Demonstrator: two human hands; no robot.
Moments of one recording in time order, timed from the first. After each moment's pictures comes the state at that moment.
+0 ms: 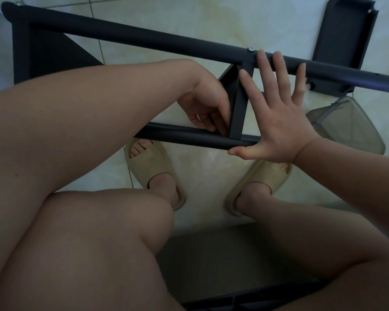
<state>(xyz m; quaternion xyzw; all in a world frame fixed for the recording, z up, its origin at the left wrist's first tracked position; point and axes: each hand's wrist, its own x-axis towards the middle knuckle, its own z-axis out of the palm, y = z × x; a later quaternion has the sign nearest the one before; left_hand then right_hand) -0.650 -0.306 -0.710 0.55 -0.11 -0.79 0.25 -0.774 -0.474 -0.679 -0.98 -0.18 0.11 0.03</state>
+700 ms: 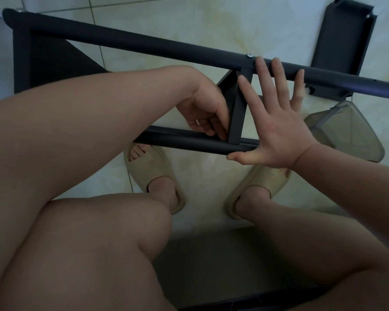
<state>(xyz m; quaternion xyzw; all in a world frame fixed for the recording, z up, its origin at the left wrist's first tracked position) -0.650 -0.306 -0.710 0.54 -0.10 -0.80 0.25 -0.775 -0.473 -0.680 -0.98 -0.17 0.11 0.04</state>
